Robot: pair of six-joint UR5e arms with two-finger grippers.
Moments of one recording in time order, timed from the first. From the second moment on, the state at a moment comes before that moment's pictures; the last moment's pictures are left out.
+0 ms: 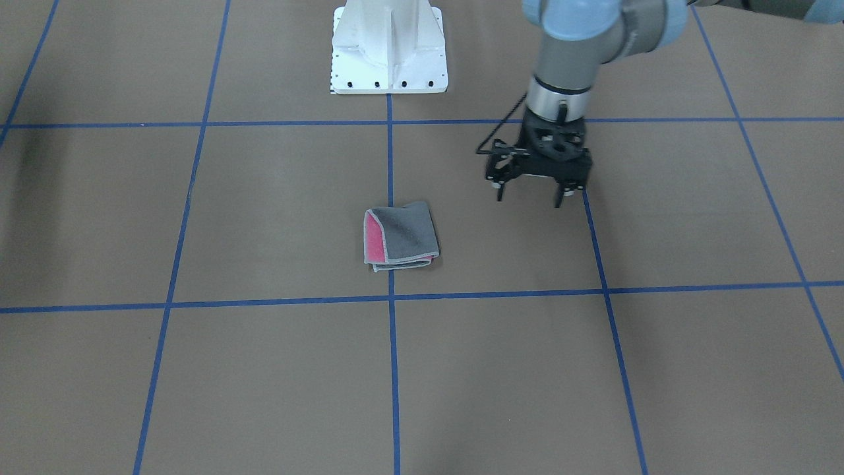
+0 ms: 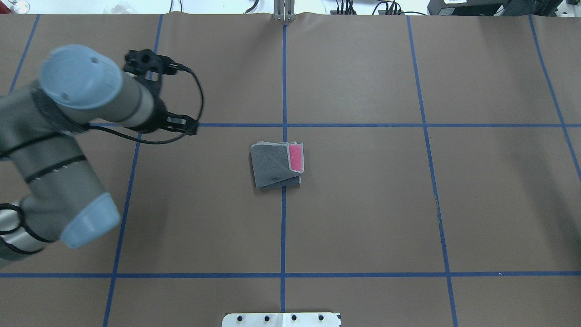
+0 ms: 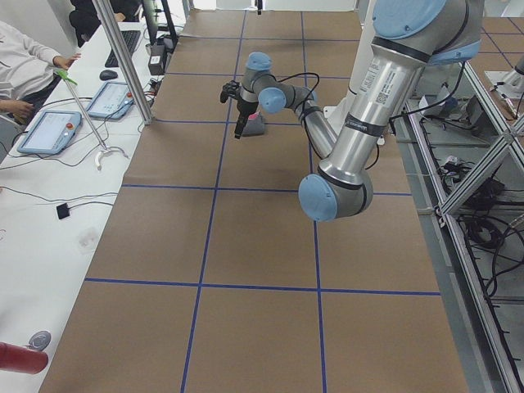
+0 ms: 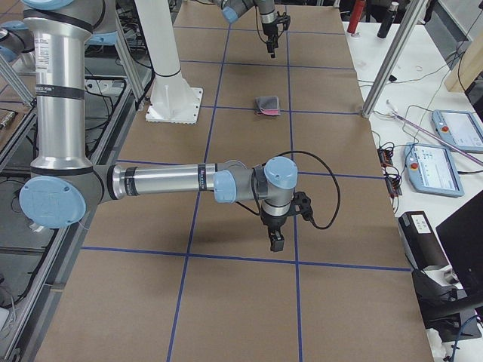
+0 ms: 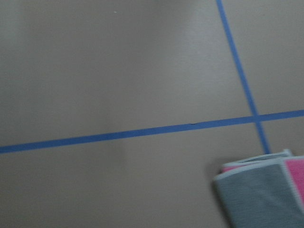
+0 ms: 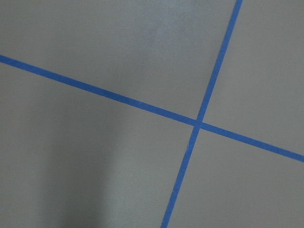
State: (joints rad) left arm -0.78 -1.97 -1.96 -1.57 -1.88 -0.79; right arm 1.46 -1.63 1.70 -1.55 2.23 -0.09
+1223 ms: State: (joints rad) left arm -1.48 -1.47 -1.75 -1.57 -2.27 0.15; right arm 1.53 -1.71 1.70 -1.54 2.24 -0.09
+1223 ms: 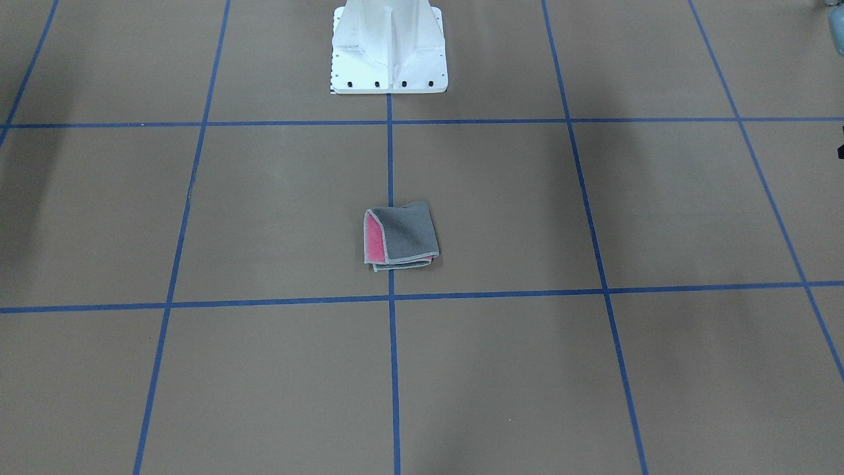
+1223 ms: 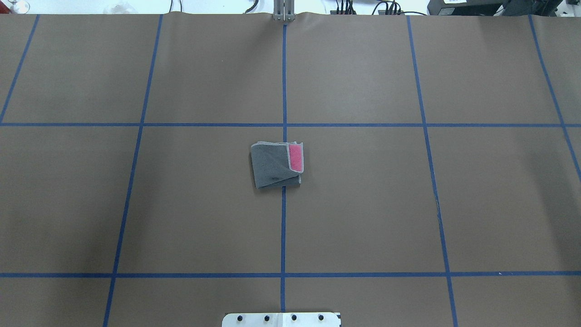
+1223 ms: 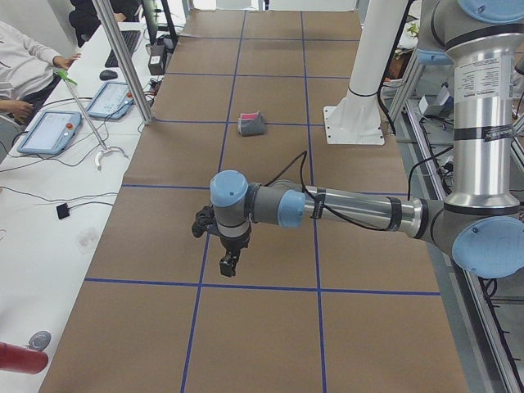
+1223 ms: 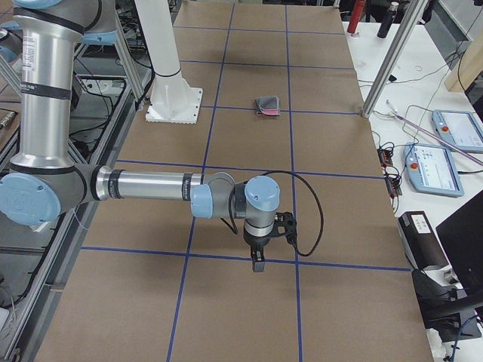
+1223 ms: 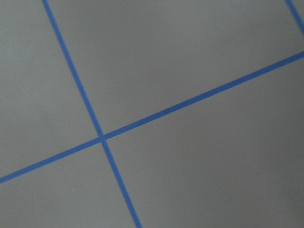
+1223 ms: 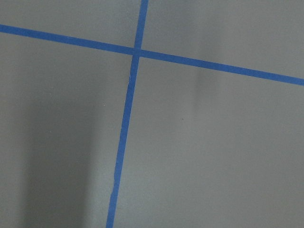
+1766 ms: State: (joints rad) left arm -1.50 -1.45 -1.70 -1.59 -2.28 0.14; right arm 1.53 -1.70 1.70 -1.54 2.24 -0.09
